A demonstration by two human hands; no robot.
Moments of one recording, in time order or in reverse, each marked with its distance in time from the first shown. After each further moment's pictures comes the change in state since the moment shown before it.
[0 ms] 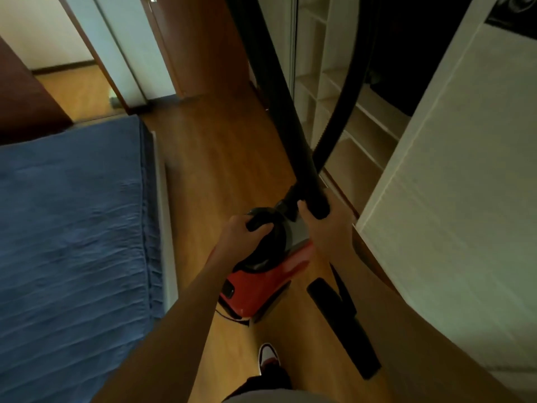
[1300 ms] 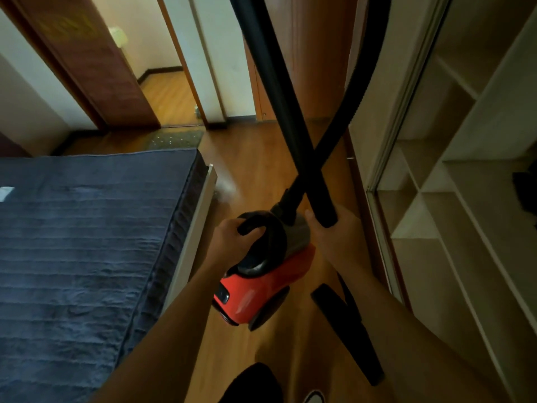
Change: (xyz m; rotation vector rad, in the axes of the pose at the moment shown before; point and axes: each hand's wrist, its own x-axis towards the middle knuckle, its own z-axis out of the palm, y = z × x) left_hand 0.576 0.024 -0.120 -0.009 0.455 -0.185; right_hand 0.607 0.079 0.250 0.167 -0.418 -0.002
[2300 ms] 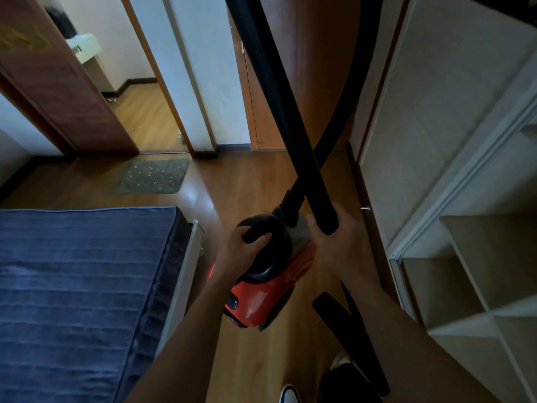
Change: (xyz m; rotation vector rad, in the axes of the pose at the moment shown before) left_hand 0.509 -0.010 0.000 -0.114 -0.015 -0.016; right_hand 0.480 0.013 0.167 -0.077 -0.040 -0.103
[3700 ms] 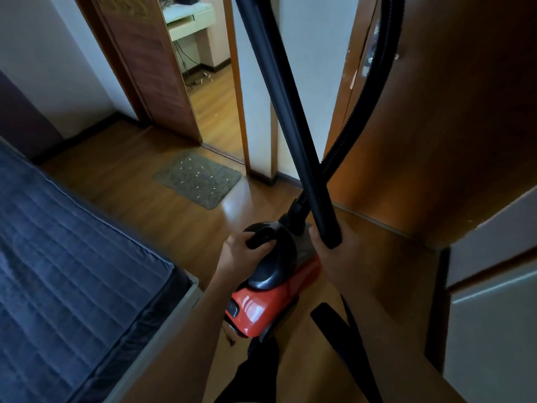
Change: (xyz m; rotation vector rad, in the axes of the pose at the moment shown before) left_hand 0.566 -0.045 -0.029 -0.125 0.394 -0.320; right_hand 0.605 0.091 0.245 -0.014 -0.353 -0.173
